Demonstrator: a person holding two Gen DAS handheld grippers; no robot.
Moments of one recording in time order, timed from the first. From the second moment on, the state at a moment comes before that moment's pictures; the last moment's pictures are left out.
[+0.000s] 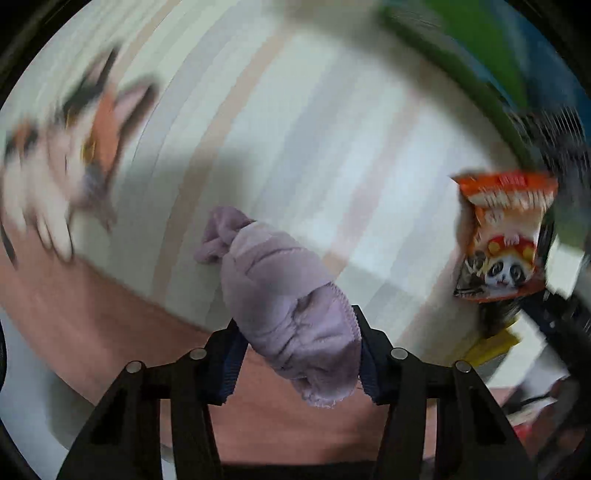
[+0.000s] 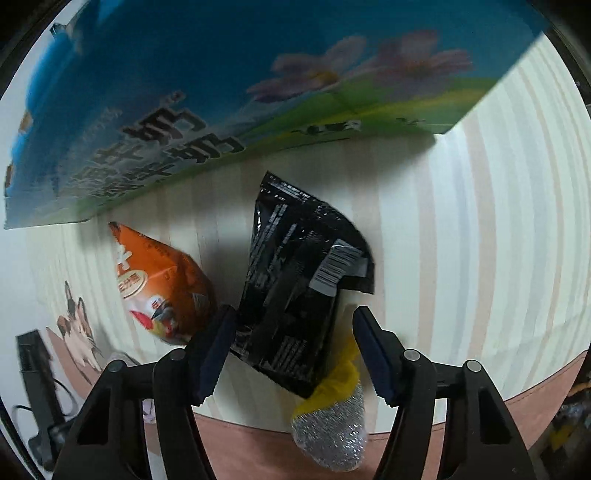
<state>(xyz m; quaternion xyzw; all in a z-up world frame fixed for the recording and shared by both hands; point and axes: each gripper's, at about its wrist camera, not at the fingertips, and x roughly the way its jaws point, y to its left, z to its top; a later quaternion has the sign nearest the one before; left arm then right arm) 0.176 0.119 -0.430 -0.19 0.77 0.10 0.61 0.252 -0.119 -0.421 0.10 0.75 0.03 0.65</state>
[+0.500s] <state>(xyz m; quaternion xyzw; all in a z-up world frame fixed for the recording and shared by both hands) 0.215 0.034 -0.429 -0.06 0.76 0.05 0.64 0.198 -0.126 -0.423 0.02 0.77 0.07 0.63</state>
